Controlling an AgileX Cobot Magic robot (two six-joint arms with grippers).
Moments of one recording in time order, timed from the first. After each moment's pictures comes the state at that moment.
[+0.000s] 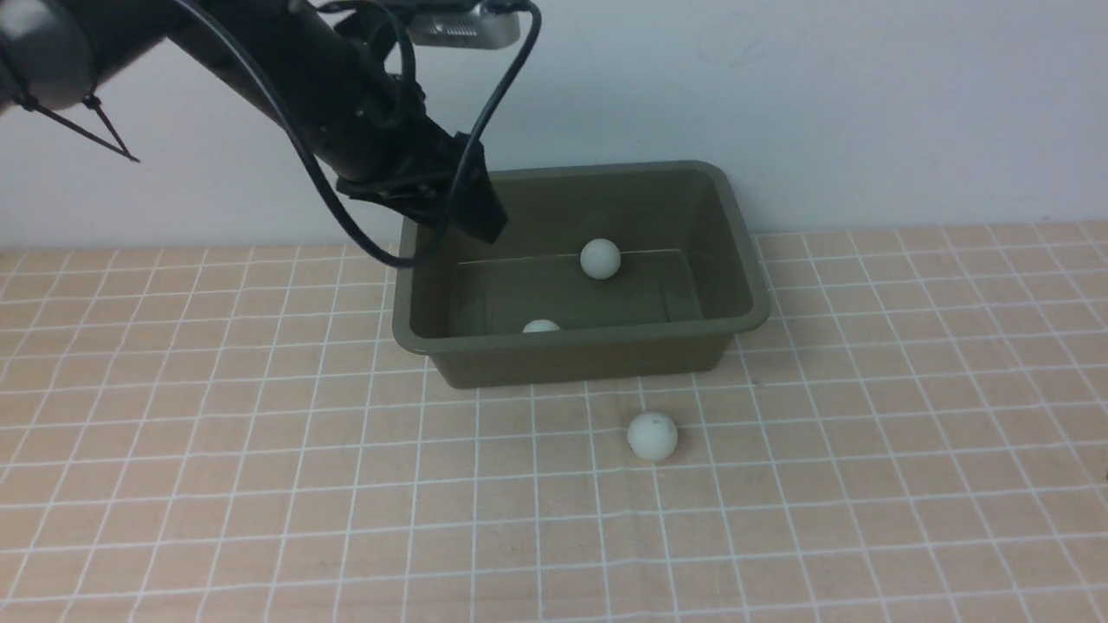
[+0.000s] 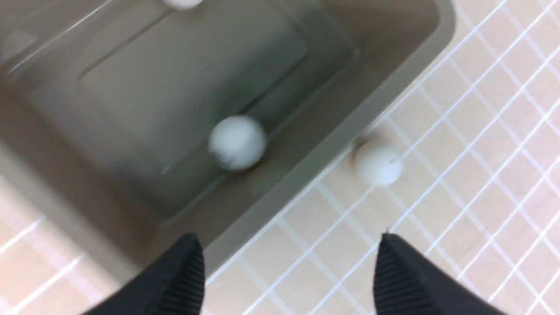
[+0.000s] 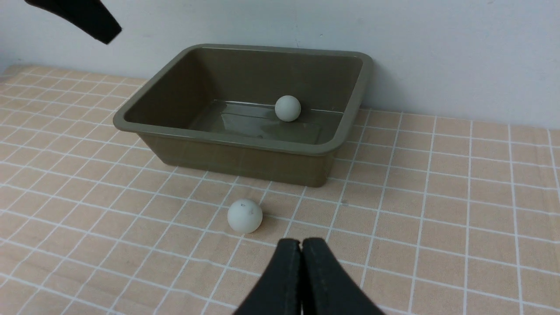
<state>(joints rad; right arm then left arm) -0.05 0.40 -0.50 0.73 0.77 -0.63 -0.20 1.89 -1.83 -0.46 1.21 0.44</state>
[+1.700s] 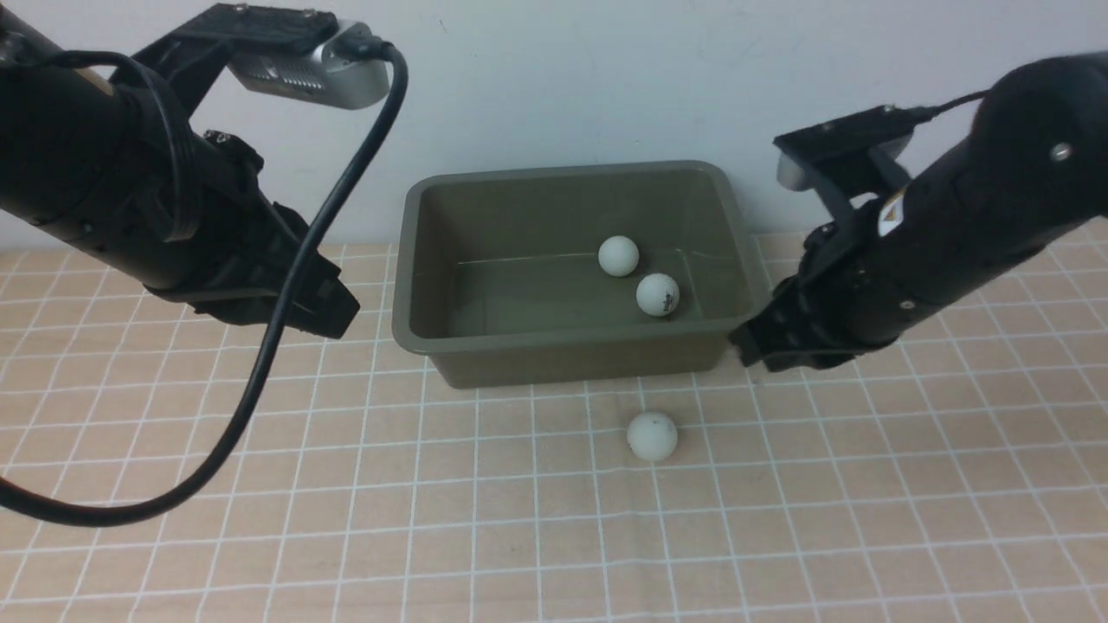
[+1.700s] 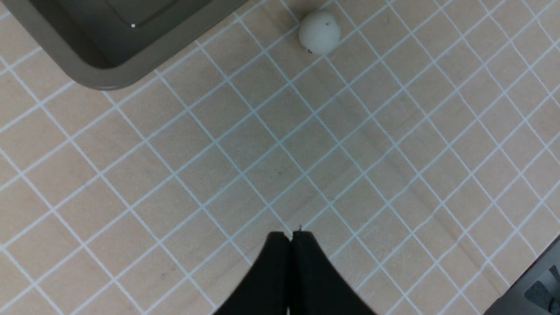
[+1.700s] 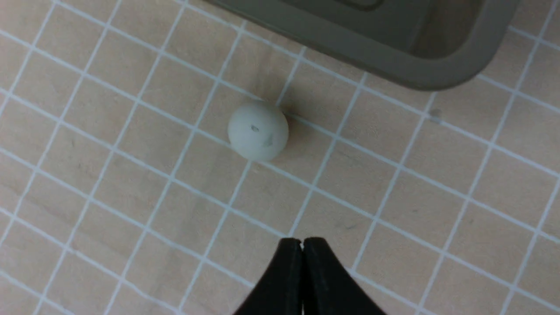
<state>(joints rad) 0.43 1.61 -1.25 0.17 0.91 -0.08 -0.19 1.37 -1.35 -0.45 1.22 0.45</state>
